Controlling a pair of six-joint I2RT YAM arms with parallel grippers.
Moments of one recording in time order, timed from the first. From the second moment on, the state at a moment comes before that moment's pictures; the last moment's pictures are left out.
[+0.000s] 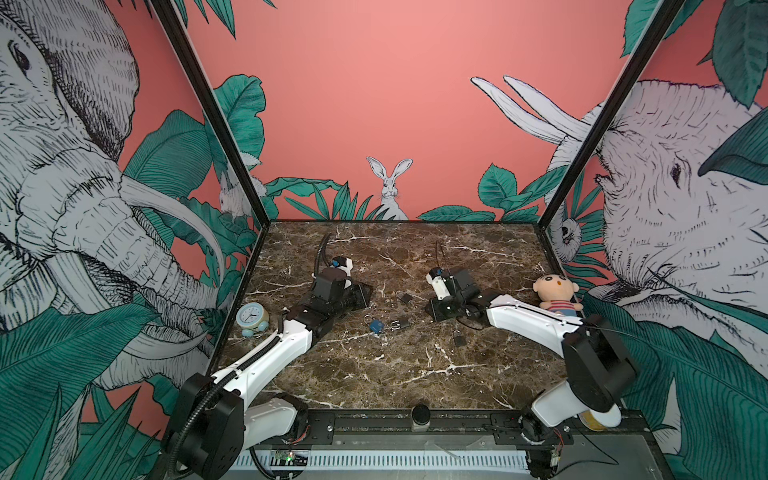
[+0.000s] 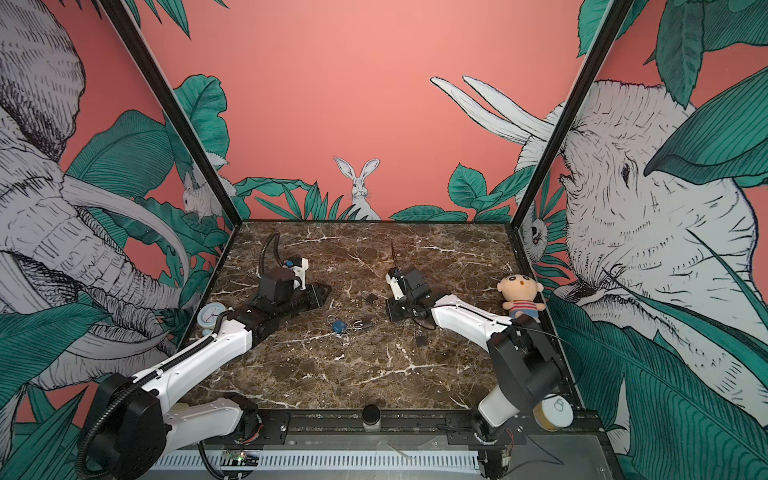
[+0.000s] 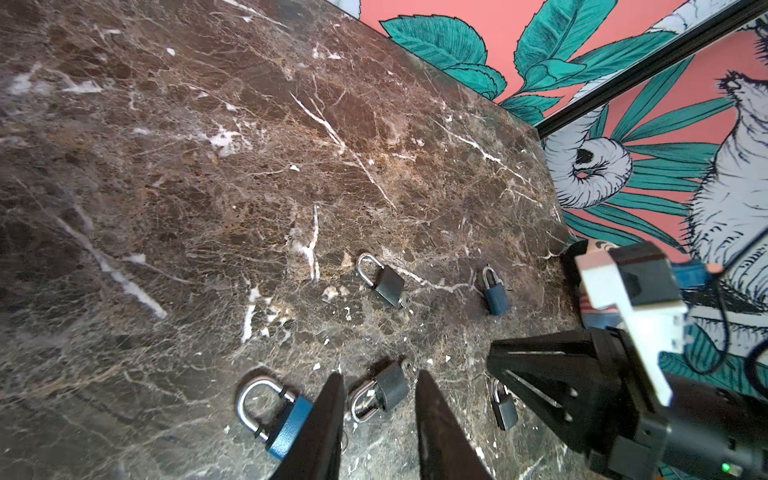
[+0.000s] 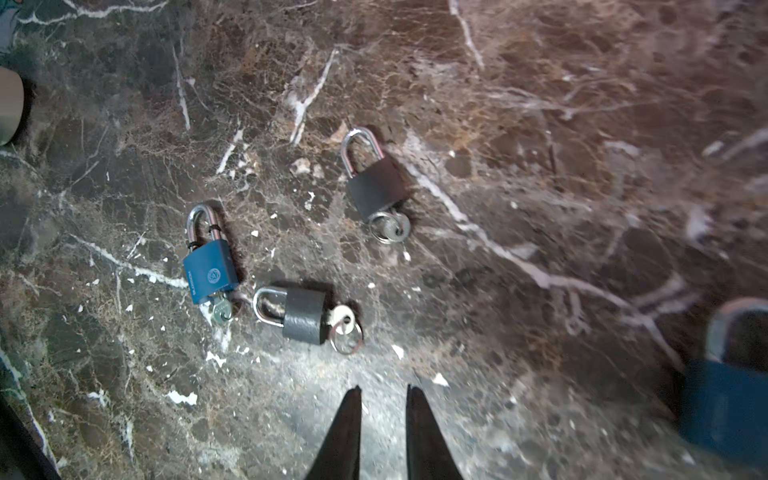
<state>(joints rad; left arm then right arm) -0.47 1.16 0.71 -0.11 0.17 -0.65 0.64 1.61 0.97 -0.29 -0.19 0.28</state>
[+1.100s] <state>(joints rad) -0.45 1.09 0.66 -0.14 0.18 -0.66 0.70 1.87 1.06 -0.19 -0.19 0.30</state>
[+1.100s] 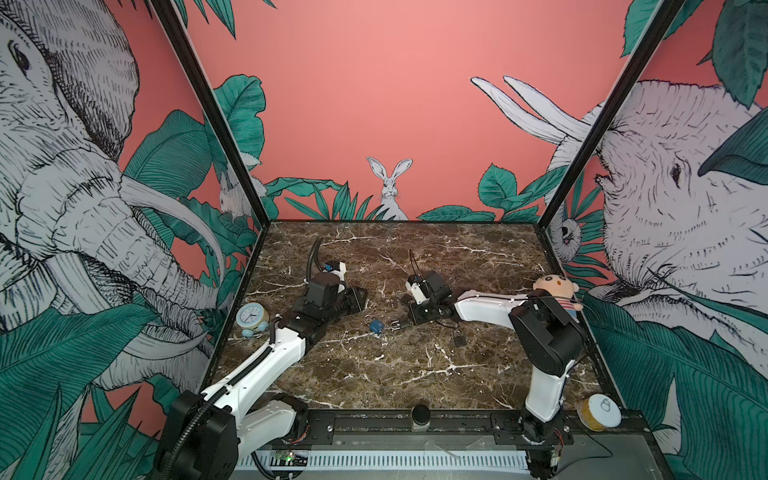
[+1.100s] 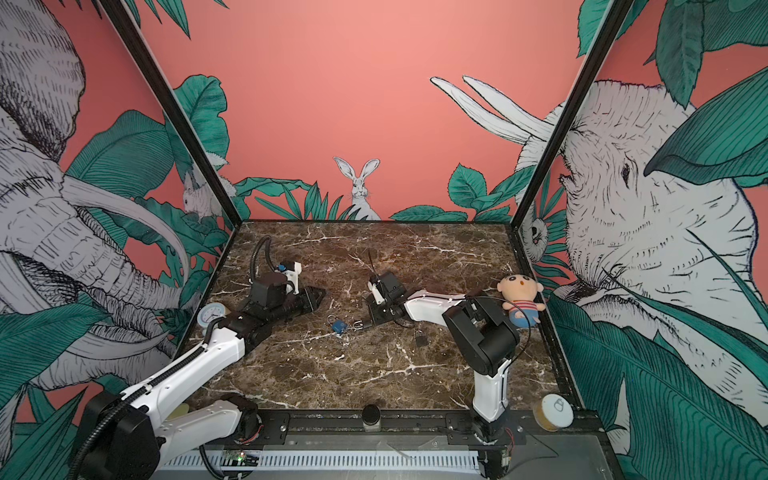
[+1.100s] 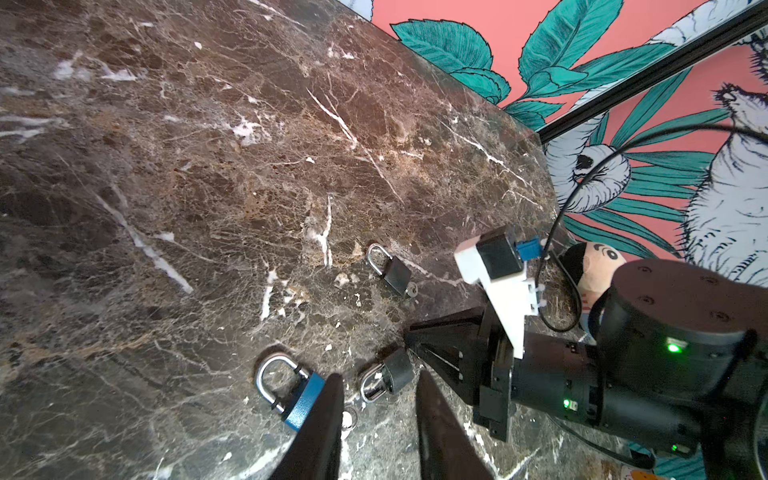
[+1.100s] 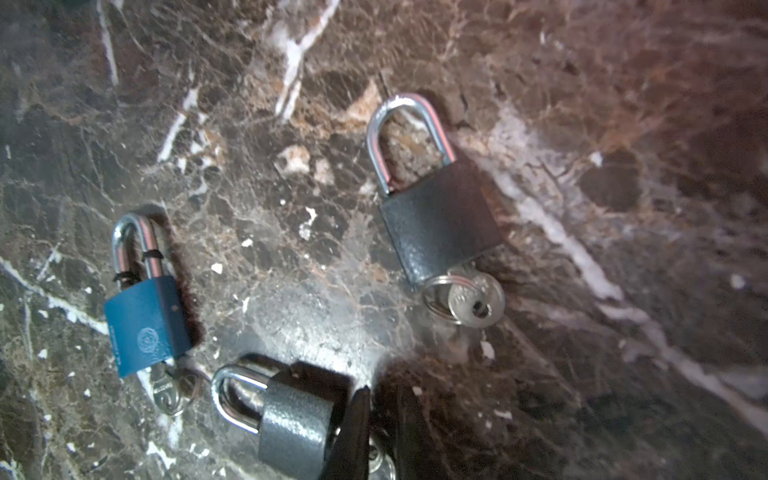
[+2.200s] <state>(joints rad) -0.45 1.08 0.62 -0.12 0.19 -0.68 0.87 1.79 1.08 -0.32 -0.05 0.19</state>
